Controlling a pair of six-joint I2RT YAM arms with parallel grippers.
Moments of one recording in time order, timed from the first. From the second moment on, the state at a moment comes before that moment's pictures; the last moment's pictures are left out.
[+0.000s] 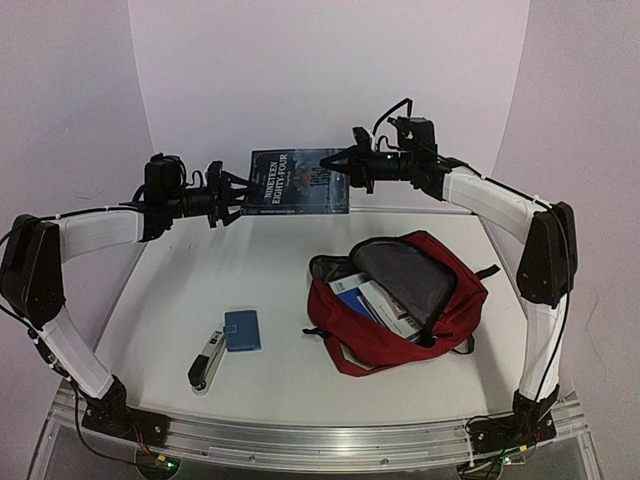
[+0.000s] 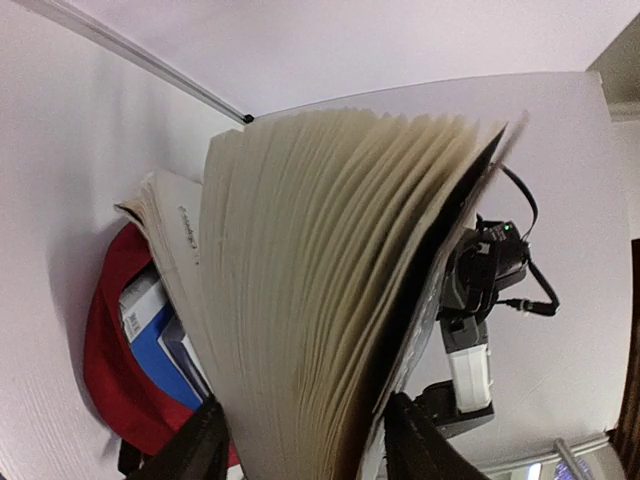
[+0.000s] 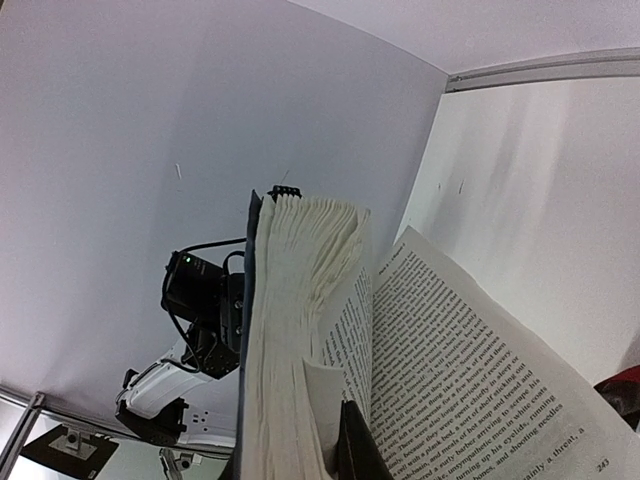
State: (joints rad) left arm -0.33 1.61 1.15 0.29 0.84 -1.17; right arm 0.52 2.05 1.93 -0.09 -0.82 1.01
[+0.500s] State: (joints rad) left arm -0.33 1.57 1.15 0.31 0.85 -1.17; right arm 0.51 2.04 1.89 -0.08 -0.84 1.01
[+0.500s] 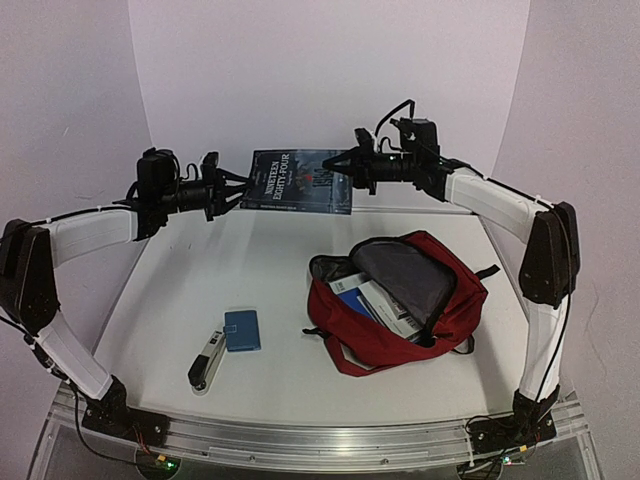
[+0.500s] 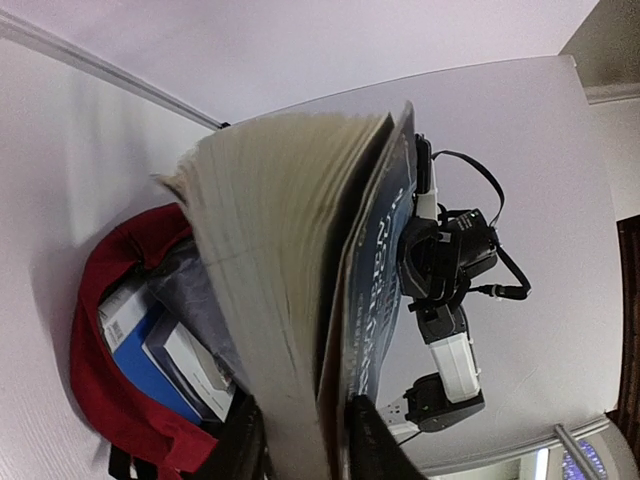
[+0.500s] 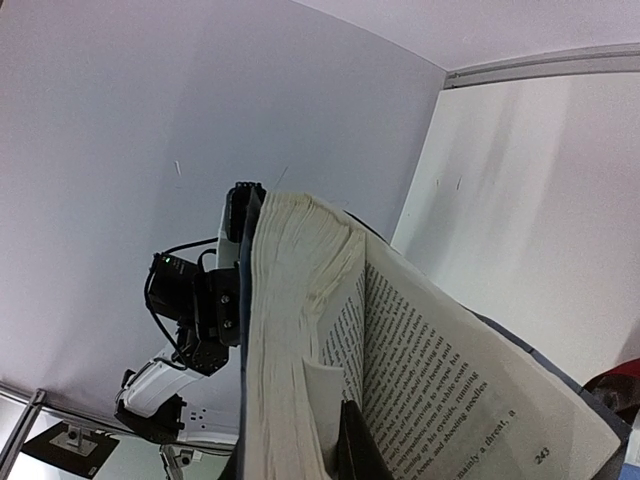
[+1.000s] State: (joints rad) left arm -0.38 1.63 1.17 0.43 0.94 -1.25; right arm 0.50 2.01 1.88 -0.07 -0.87 1.00
